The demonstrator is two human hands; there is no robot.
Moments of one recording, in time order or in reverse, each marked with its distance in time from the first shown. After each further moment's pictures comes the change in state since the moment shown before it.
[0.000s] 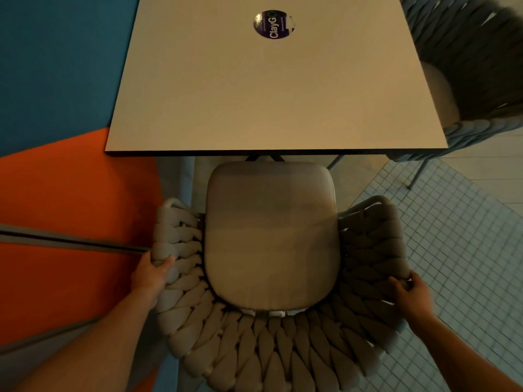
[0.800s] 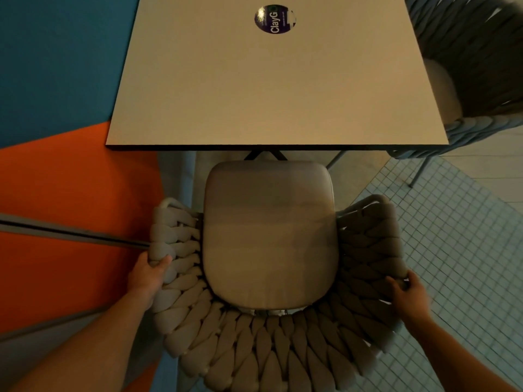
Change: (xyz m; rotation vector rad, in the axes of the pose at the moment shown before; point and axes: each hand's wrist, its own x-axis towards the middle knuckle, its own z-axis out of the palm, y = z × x) left_hand 0.004 -0.002 0.001 0.024 -0.008 -0.002; right_hand -0.001 -0.007 0.000 -0.022 -0.007 0.019
